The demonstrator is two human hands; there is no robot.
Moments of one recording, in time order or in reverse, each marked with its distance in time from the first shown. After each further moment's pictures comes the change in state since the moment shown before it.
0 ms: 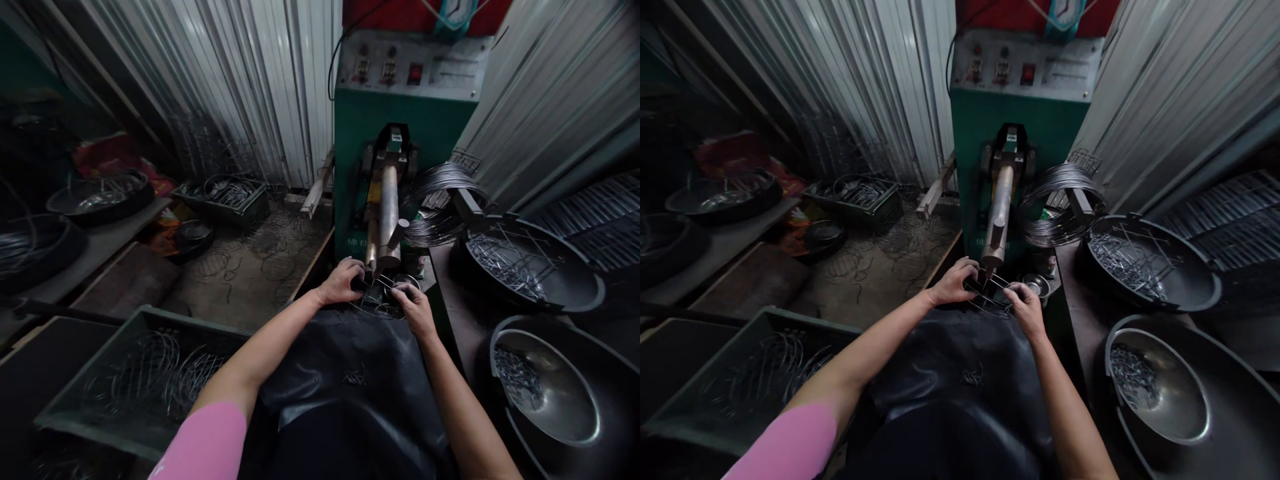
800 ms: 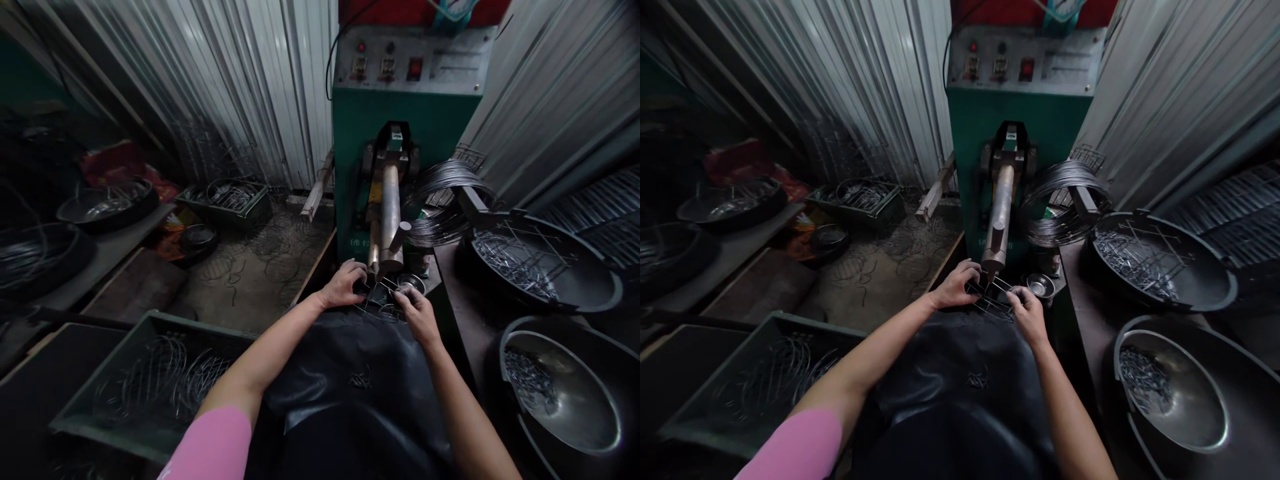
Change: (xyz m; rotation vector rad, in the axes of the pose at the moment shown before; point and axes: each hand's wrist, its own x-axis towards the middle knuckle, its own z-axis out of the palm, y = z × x) left_hand -0.001 -0.005 0.002 -0.001 -0.048 -0.025; right_hand -0.007 -0.006 0.005 -0.047 -0.005 -0.014
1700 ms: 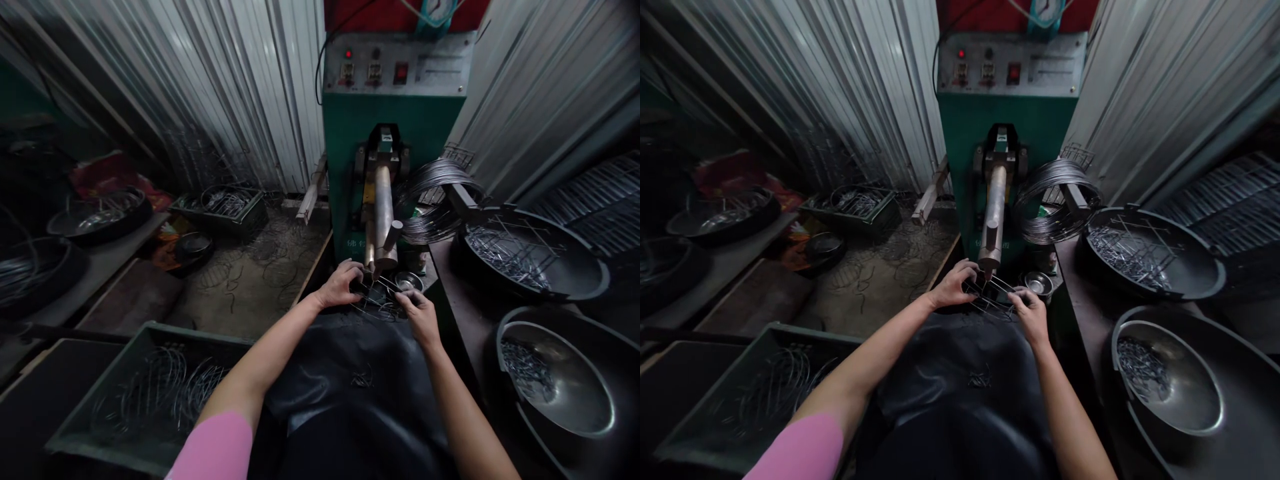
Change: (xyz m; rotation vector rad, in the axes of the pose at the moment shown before) left_hand 0.000 -0.001 -0.004 -0.008 -0.025 0.020; right_hand -0.008 0.013 -0.003 0.037 0.140 0.035
